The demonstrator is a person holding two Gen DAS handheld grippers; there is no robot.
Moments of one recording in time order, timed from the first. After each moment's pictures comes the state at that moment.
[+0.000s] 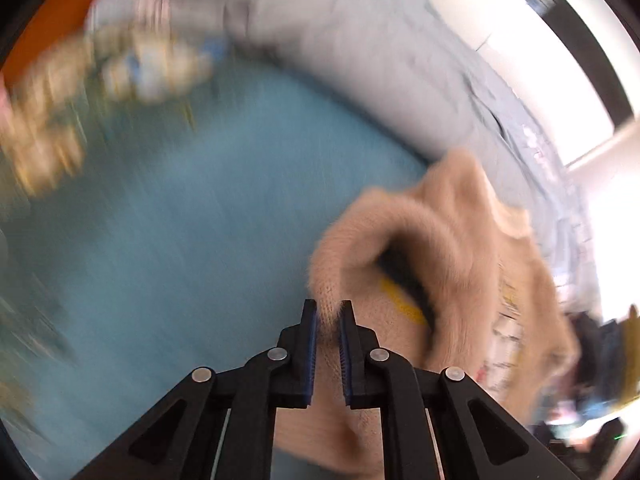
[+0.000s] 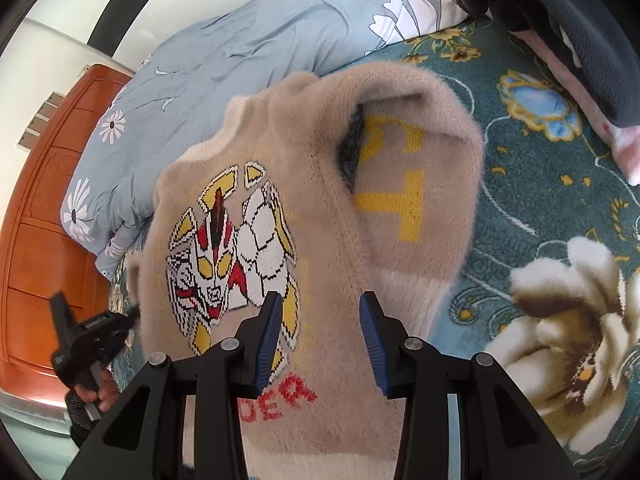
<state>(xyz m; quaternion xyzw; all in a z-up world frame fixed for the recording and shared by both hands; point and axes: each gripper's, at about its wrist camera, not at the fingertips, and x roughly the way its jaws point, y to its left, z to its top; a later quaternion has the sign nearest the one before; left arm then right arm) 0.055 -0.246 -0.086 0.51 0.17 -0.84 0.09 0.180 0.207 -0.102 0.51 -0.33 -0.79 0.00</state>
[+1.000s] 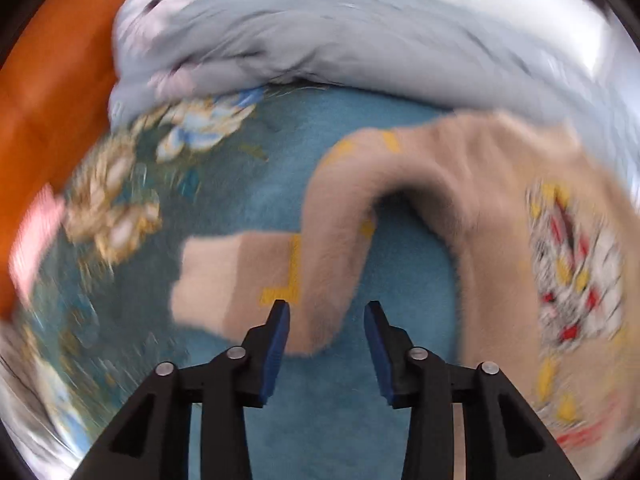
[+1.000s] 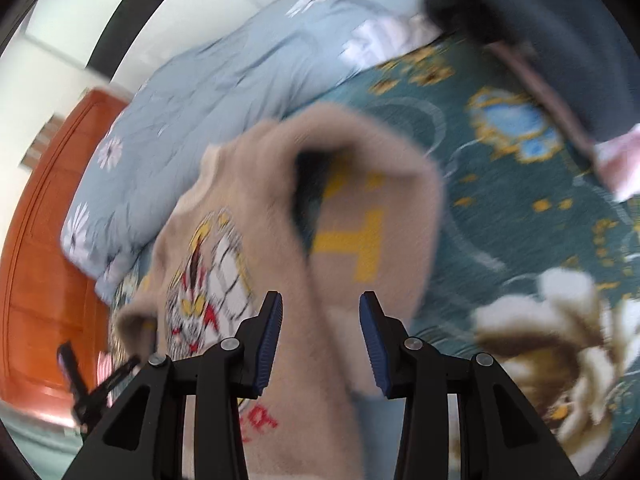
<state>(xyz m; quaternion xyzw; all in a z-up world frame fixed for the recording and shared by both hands) 0.095 -0.250 -0.121 0.53 0.08 -0.83 0.14 0.183 0.262 -0.104 0.46 -0.35 -0.81 -0.05</state>
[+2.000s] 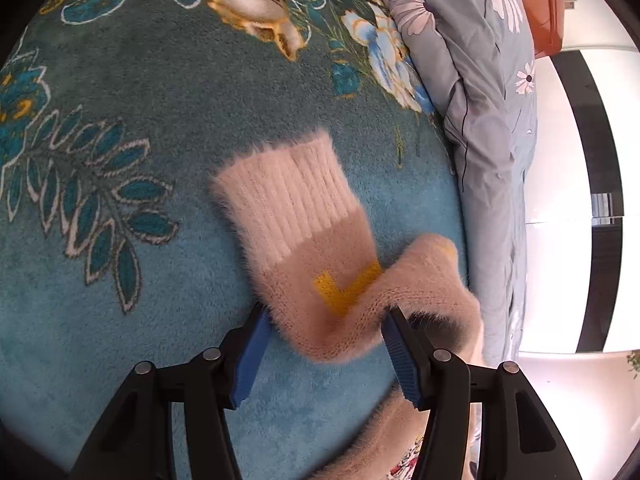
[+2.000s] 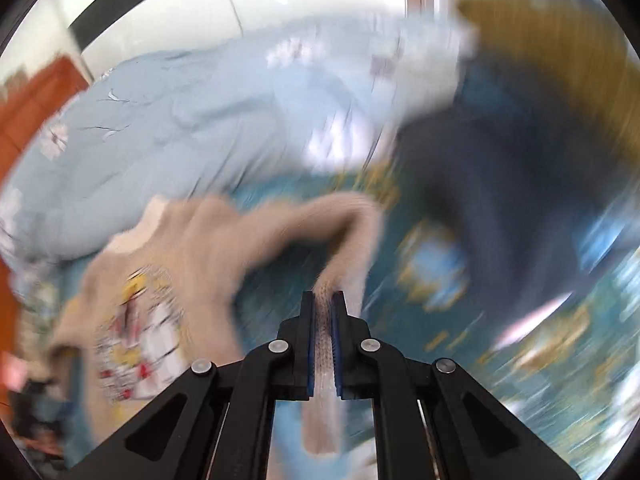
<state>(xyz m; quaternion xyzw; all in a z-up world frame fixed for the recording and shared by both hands) 0.123 -0.356 -0.186 0.40 0.57 -0.70 0.17 0.143 0.238 -0.022 0.45 -0.08 -0.87 -0.19</state>
